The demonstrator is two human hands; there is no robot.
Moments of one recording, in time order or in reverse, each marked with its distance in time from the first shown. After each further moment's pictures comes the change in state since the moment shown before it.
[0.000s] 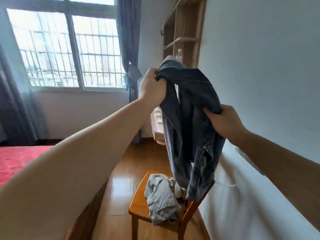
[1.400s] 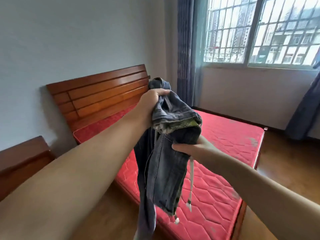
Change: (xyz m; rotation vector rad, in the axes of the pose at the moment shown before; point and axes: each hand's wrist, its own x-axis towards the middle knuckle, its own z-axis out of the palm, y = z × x) left_hand -0.259 -0.108 -0.772 -0.381 0.577 -0.683; right_hand -0.486 -0.404 0.538 0.757 -1.414 -0.056
